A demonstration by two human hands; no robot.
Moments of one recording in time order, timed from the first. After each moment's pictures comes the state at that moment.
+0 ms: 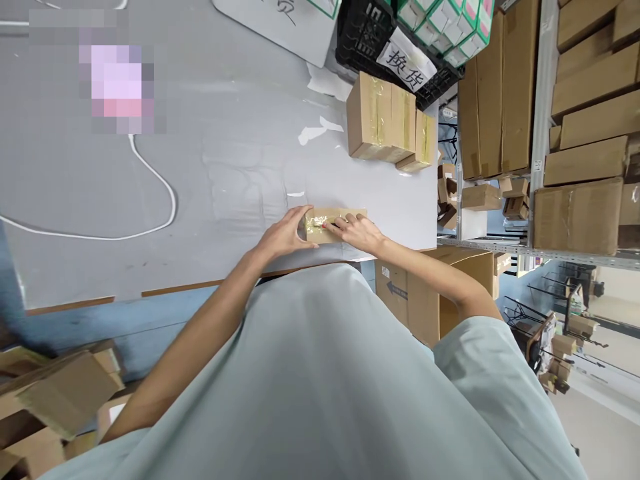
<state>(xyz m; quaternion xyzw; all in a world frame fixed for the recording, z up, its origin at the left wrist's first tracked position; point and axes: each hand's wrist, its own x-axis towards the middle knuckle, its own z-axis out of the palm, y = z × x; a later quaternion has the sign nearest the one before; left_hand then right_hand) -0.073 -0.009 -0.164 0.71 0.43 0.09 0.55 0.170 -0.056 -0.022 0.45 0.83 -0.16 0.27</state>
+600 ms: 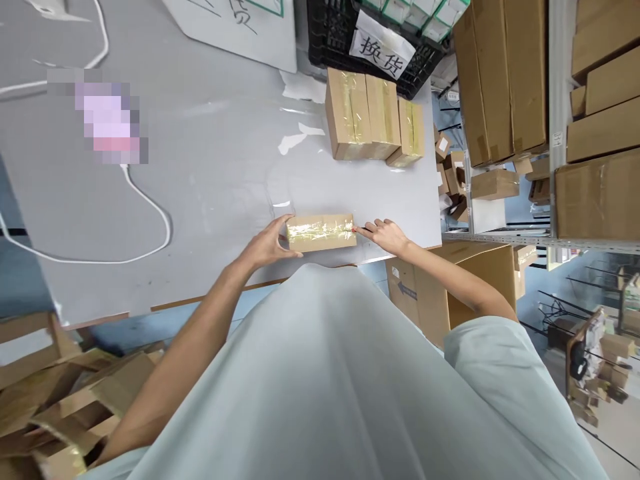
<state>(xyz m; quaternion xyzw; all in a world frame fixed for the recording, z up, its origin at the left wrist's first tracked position) -0.065 -0.002 -0.155 0.70 0.48 0.01 0.52 0.301 -0.094 -0.022 0.49 0.80 -0.17 0.30</state>
